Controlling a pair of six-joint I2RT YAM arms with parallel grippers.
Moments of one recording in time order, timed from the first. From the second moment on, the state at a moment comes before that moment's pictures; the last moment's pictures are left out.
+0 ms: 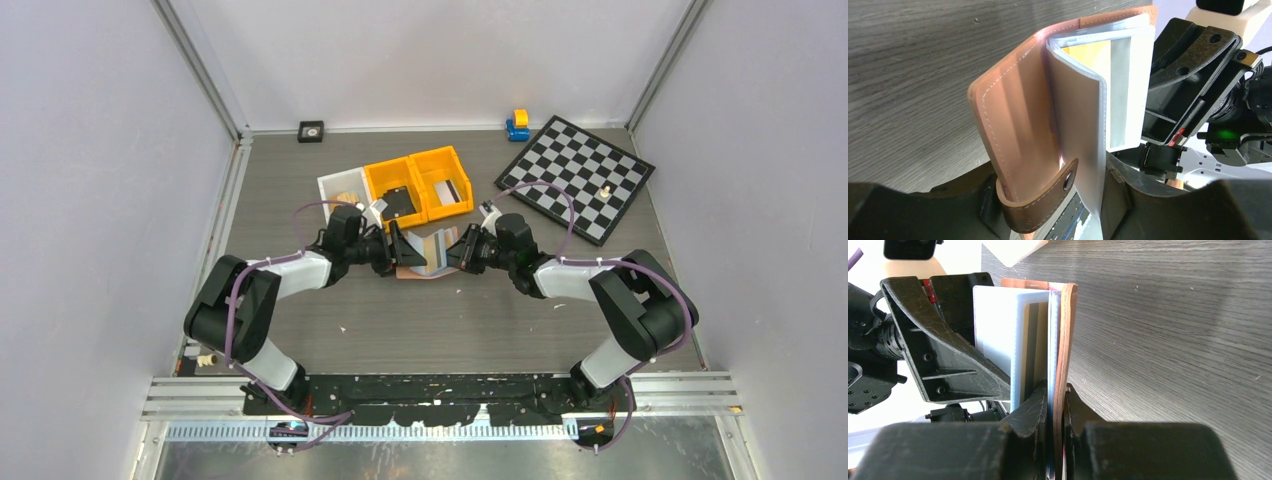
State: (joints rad) left arm -0.41 1.57 0.68 0.27 0.67 -0.83; right arm 0.54 1.58 0.61 0.53 -0.45 0.93
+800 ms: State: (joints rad) left arm -0.39 1.54 0.68 0.27 0.65 -0.83; right arm 0.46 1.58 0.52 0.73 -0.49 1.04
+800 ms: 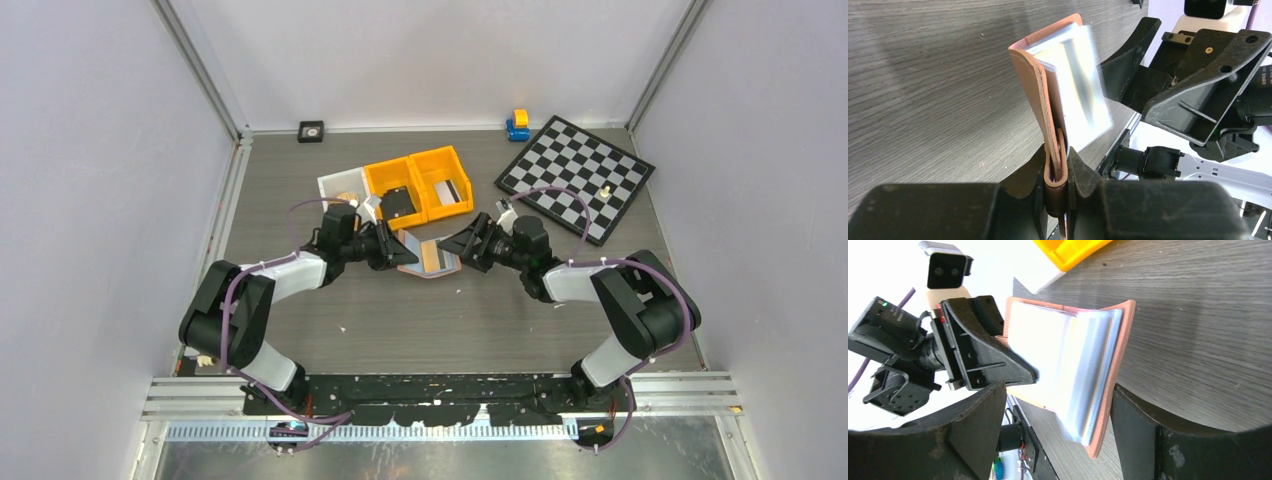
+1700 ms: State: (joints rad) left arm -0.39 1.54 0.66 0.34 0.70 -0.85; right arm 0.46 1.69 0.55 0.83 -0.58 1.10
